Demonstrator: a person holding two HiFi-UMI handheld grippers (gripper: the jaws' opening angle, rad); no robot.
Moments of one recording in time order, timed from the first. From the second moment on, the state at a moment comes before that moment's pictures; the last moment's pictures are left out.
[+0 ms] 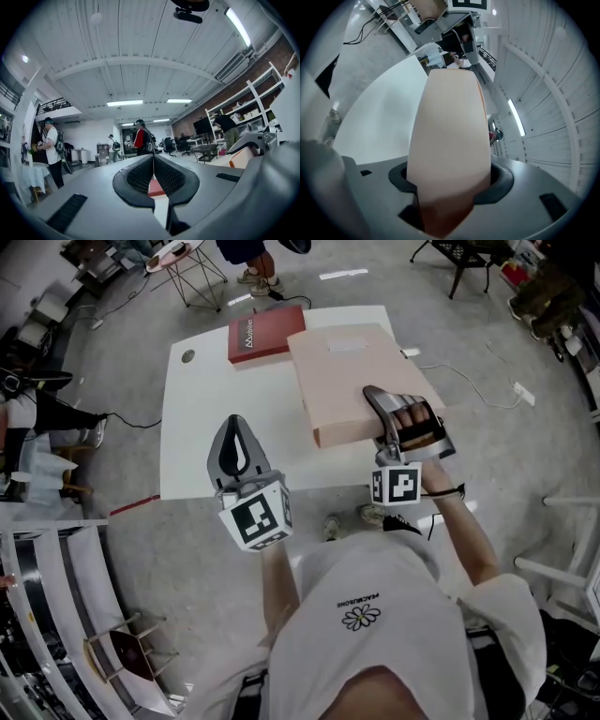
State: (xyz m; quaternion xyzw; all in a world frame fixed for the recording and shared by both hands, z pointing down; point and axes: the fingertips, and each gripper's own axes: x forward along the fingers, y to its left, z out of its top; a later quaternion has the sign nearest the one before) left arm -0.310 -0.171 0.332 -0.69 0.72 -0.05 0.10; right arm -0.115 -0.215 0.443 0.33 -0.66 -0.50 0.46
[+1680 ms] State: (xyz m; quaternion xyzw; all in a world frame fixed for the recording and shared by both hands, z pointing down) left arm -0.301 -0.171 0.351 -0.72 0.70 -0.02 0.05; right arm -0.153 -0.208 0.573 0.22 -0.72 -0.37 0.54
